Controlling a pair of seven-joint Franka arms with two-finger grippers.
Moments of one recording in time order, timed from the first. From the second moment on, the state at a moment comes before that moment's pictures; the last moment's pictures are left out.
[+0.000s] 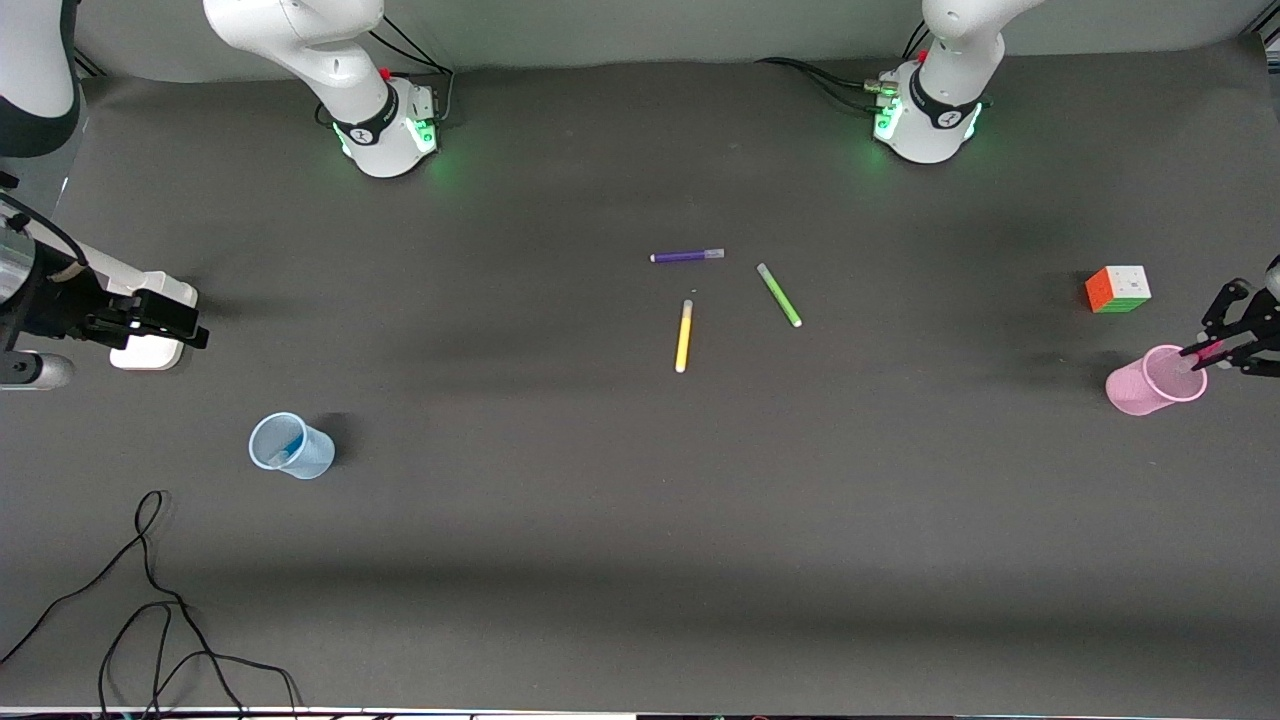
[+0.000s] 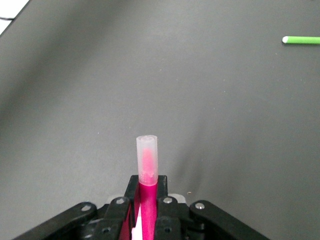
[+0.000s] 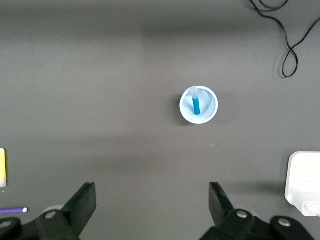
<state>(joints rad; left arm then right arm) 0.53 0.18 -0.06 -1.92 -0.43 1.99 1.80 0.14 0.12 -0.16 -1.48 0.06 1.58 0.03</state>
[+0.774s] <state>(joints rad) 0.68 0.39 -0.07 -1.89 -0.64 1.96 2.20 0.17 0.12 -0.13 -1.50 0.06 1.60 0.04</state>
